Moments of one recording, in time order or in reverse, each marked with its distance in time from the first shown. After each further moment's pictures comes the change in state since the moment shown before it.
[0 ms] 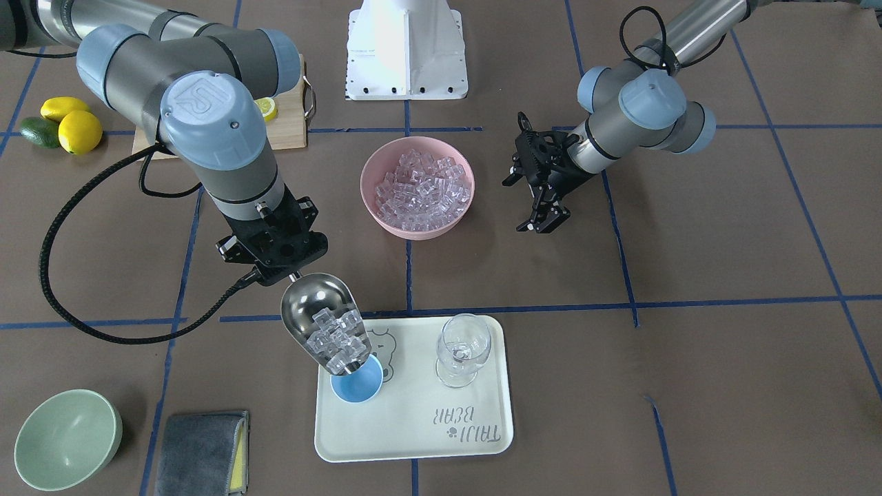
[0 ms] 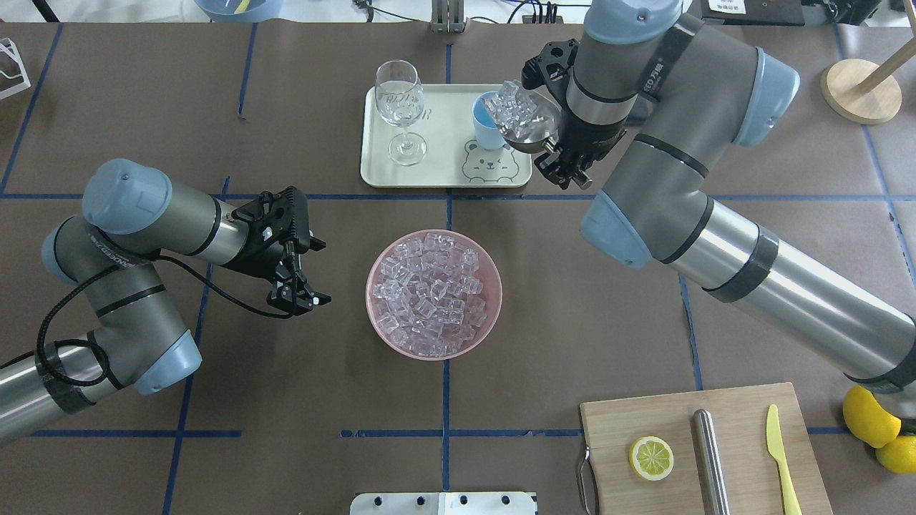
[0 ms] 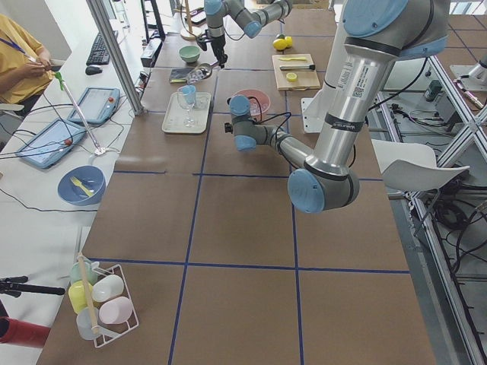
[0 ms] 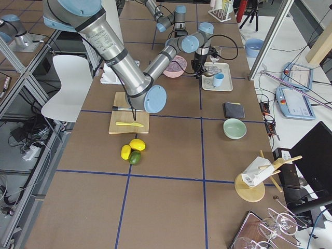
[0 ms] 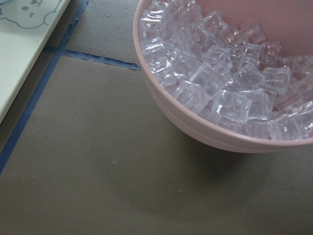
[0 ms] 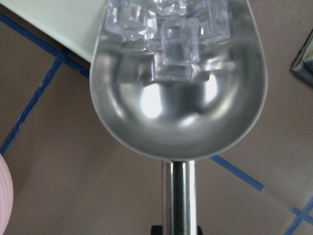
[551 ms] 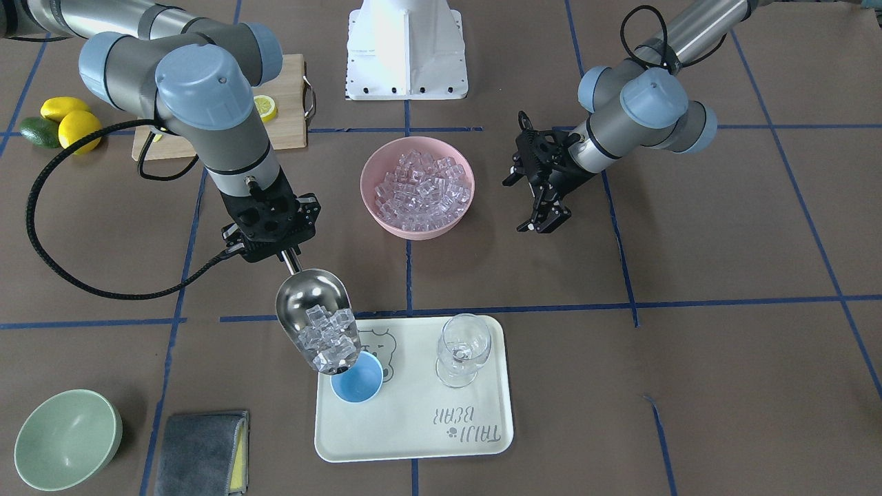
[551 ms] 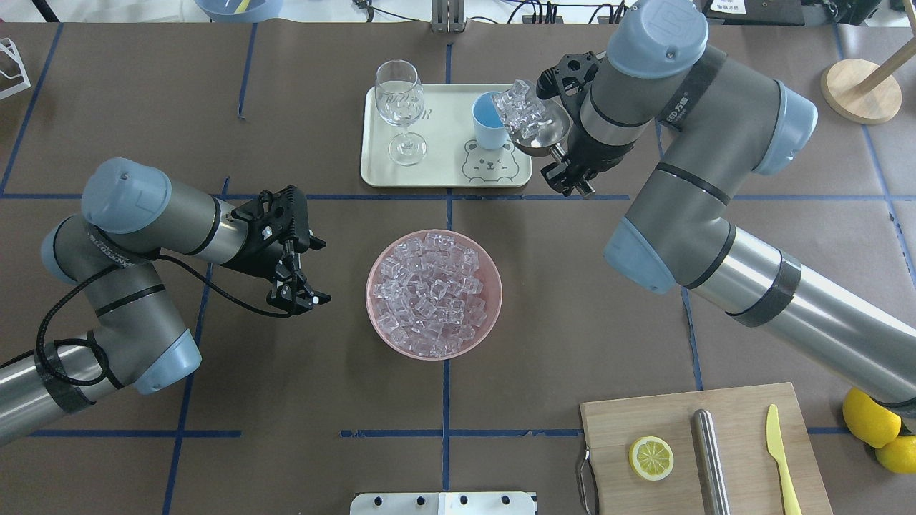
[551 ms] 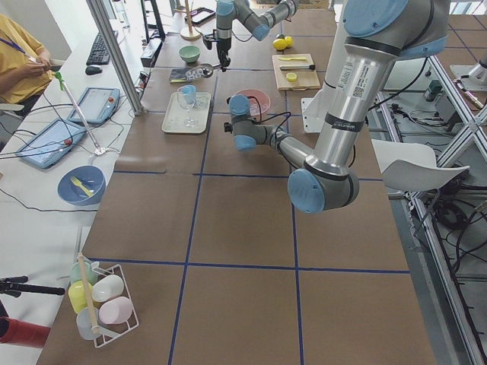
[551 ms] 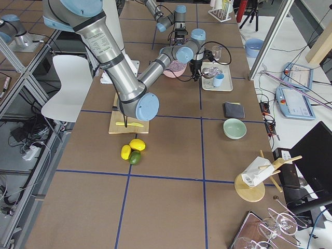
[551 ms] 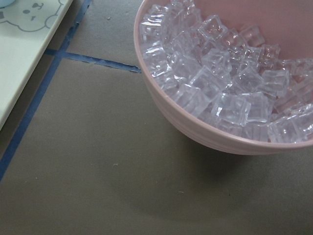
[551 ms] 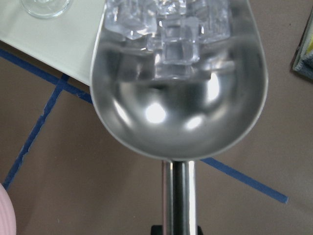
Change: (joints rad) left arm -0.006 0.000 0.000 0.000 0.000 0.000; right arm -0.028 -0.121 0.056 0.259 -0.025 0.216
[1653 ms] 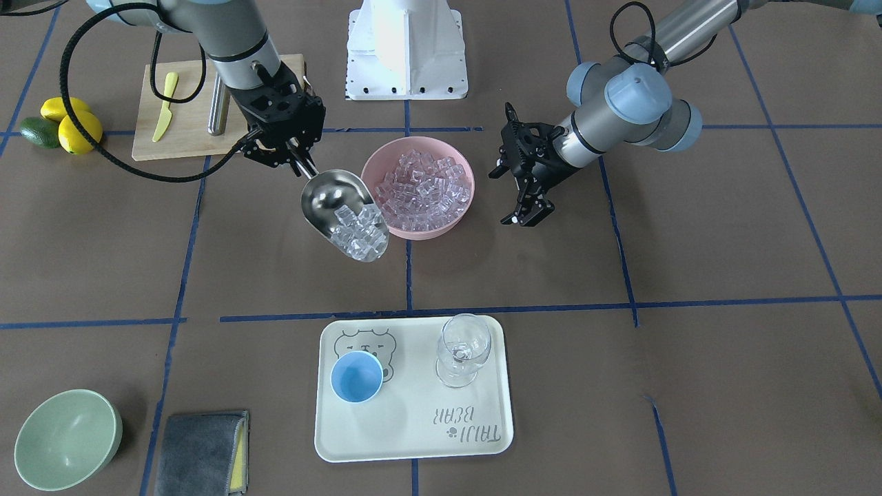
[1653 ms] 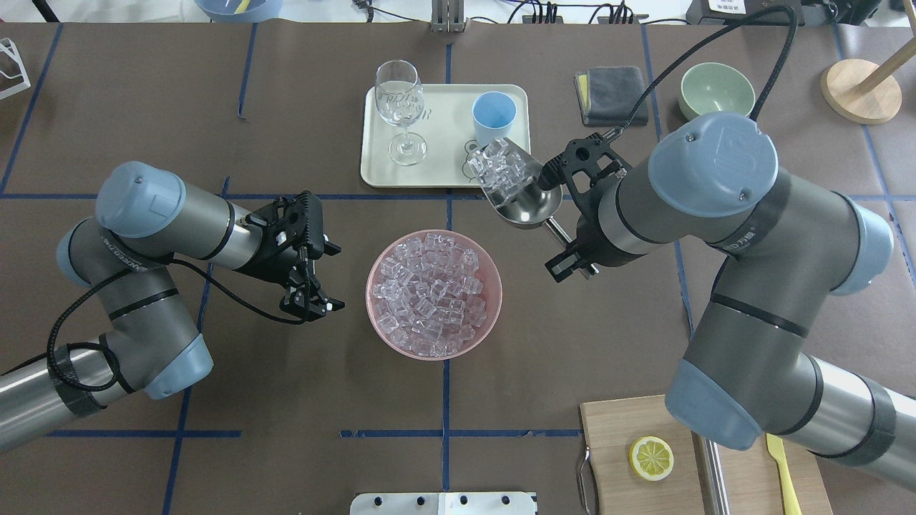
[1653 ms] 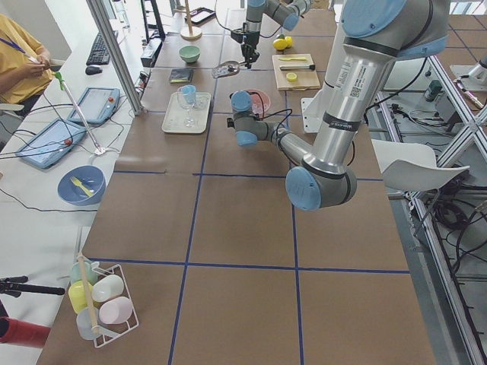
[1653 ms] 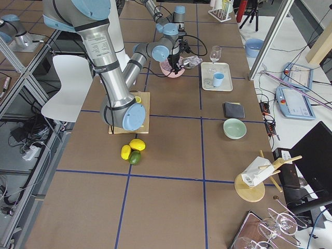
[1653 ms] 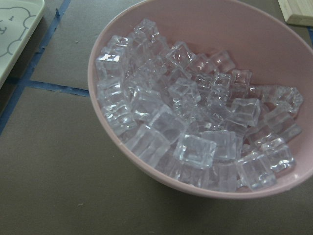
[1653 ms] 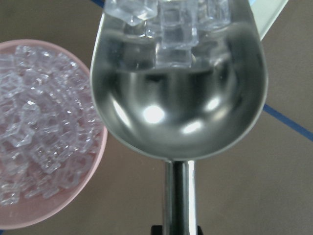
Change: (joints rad) left arm 0.014 -0.017 -0.008 0.000 -0.005 0.000; right arm -0.162 -0.196 0.352 0.024 -0.138 0.085
